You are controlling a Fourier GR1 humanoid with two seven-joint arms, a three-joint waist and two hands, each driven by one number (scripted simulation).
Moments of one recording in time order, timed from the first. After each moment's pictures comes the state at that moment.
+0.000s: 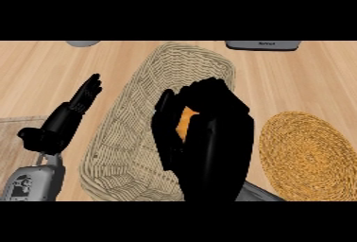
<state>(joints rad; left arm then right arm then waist) -0.20 0.18 0.07 -1.54 -0.07 -0.27 0.00 -0.72 -0.02 0.68 -1.83 1.37 -0.26 1.24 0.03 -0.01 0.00</state>
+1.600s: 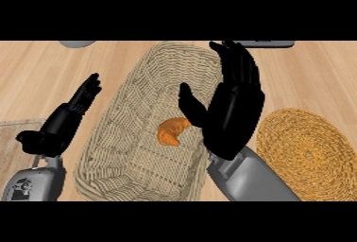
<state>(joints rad) -0.19 0.17 0.07 -1.58 -0.08 -0.24 0.02 -0.64 -0.01 0.50 -1.64 1.43 -0.50 1.13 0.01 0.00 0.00</state>
